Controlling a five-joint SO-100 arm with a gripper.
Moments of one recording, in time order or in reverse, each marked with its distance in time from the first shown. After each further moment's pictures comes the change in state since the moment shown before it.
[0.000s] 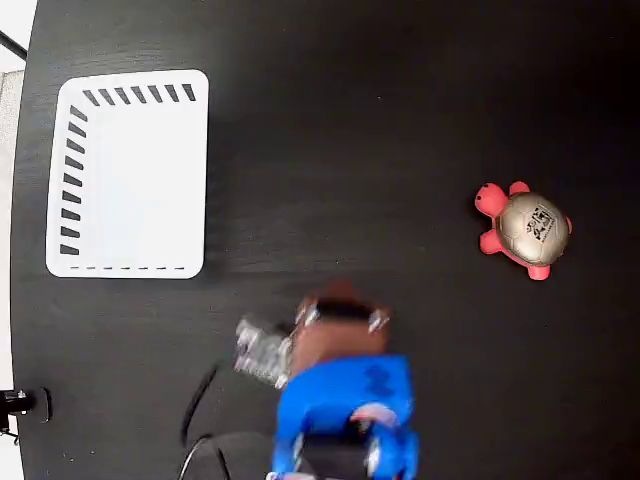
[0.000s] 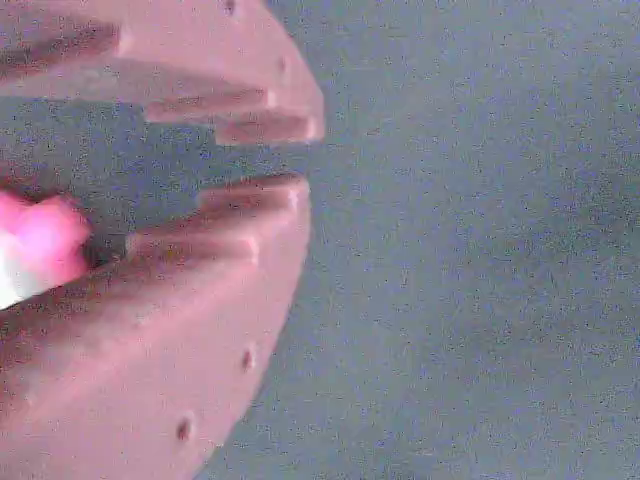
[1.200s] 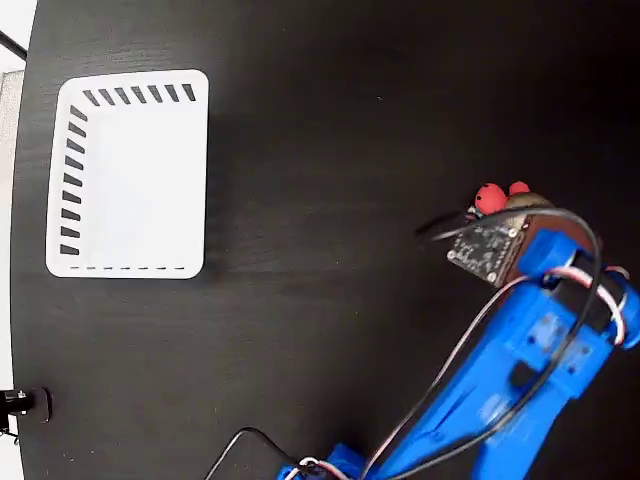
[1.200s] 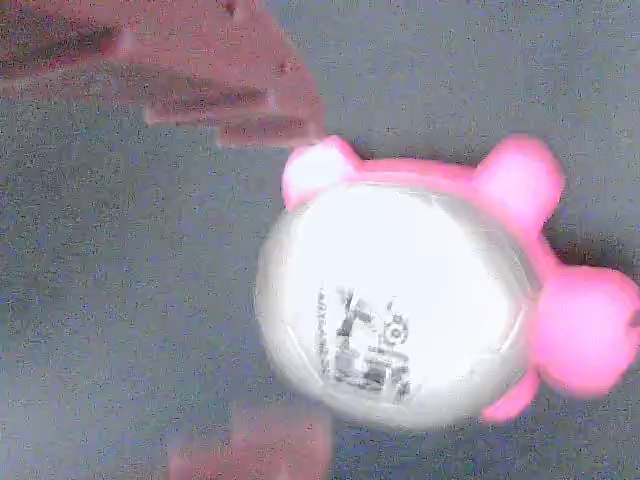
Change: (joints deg) arm 32.2 -59.7 -61.4 19.4 -14.9
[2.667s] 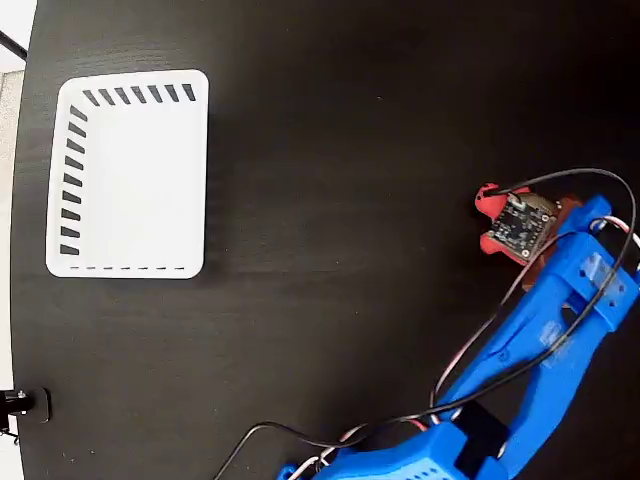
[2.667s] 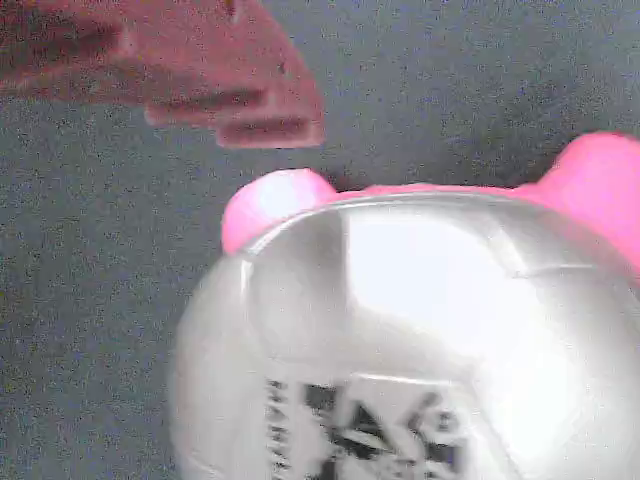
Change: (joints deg) arm 5.1 -26.6 -16.6 1.4 1.9
